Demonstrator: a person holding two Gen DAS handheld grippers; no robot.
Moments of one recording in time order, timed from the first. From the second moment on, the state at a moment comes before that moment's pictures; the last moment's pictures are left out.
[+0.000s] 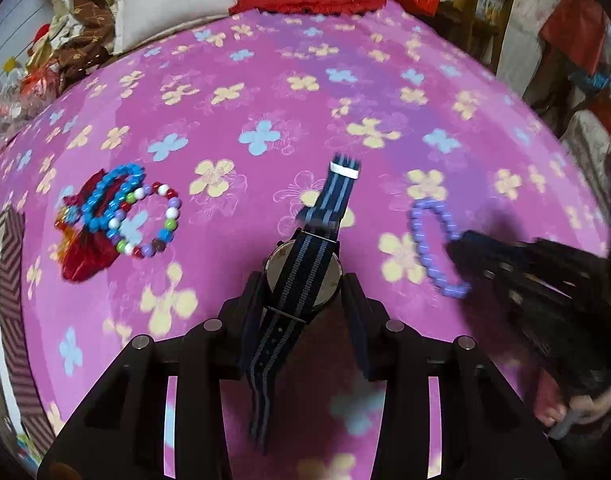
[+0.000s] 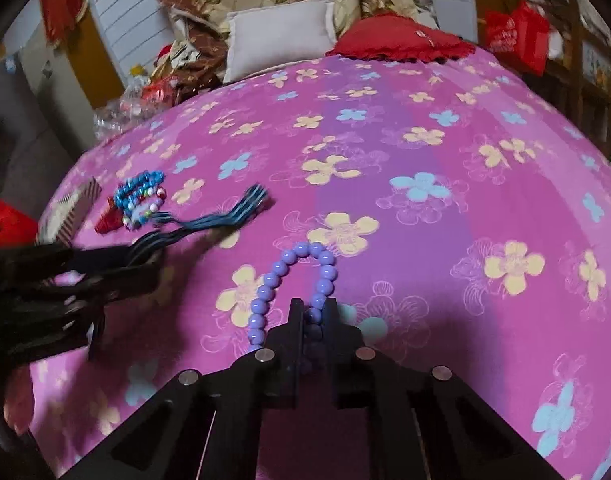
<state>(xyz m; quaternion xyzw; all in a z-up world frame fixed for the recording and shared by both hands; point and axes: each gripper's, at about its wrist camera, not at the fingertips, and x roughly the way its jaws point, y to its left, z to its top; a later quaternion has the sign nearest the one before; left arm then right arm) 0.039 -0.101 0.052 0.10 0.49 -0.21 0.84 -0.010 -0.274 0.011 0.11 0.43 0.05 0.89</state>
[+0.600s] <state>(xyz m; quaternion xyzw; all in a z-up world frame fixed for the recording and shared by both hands) -0.055 0.049 0.155 -0.01 0.40 -0.15 0.90 -0.039 -0.269 0.036 0.13 0.40 0.00 0.91</state>
